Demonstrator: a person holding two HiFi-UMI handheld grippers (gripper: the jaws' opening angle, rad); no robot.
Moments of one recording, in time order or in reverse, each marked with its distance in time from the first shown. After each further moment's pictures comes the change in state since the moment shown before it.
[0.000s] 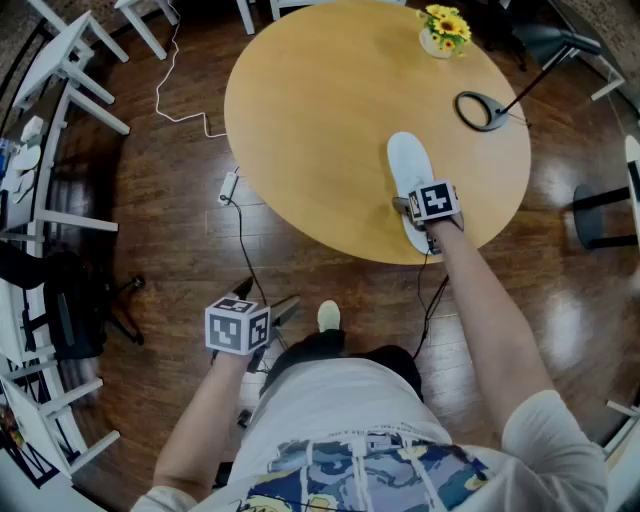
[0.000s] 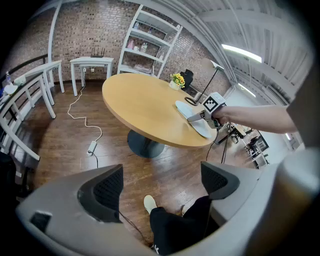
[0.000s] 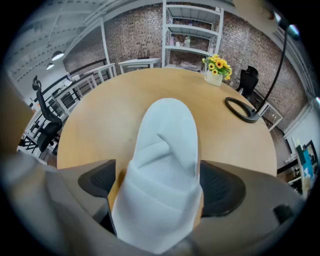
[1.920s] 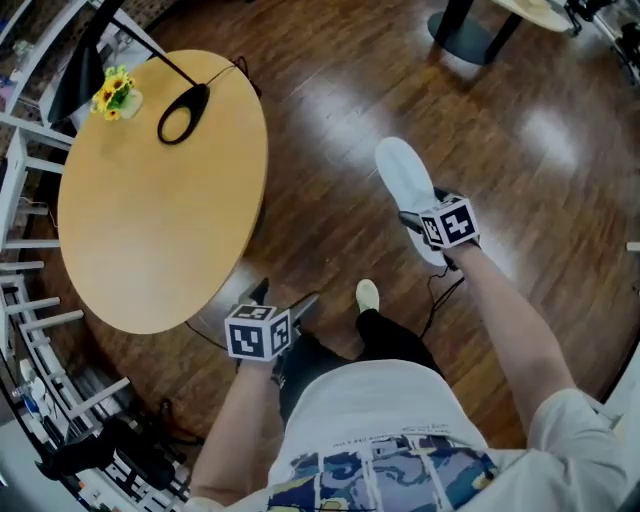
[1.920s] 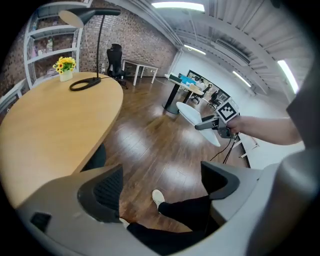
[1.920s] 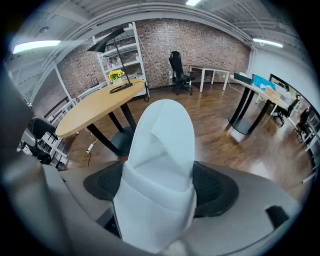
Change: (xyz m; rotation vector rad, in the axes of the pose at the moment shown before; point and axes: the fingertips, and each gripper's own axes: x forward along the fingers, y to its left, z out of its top) left arm 0.260 -0.585 -0.011 0.556 0.238 -0.259; right arm -0.242 -0.457 -0.516 0.517 -0.131 -0.109
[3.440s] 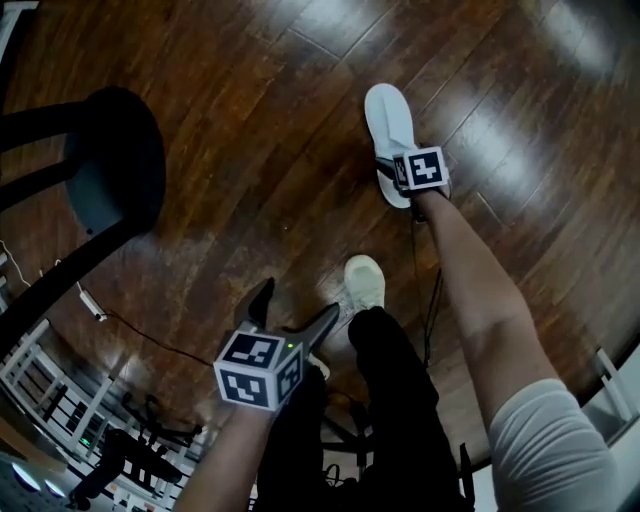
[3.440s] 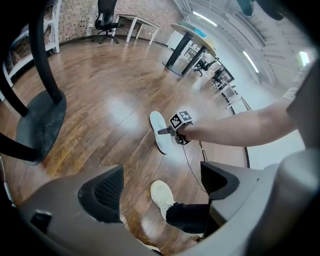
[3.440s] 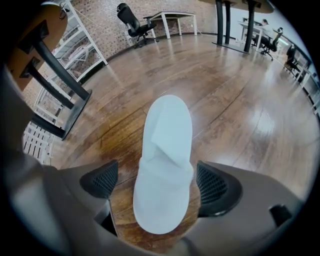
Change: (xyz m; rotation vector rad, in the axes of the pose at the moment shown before) left arm 0.532 0.068 -0.206 -0.015 0.284 -0.105; right arm 0.638 -0.173 -0.405 0.399 0.243 -0.028
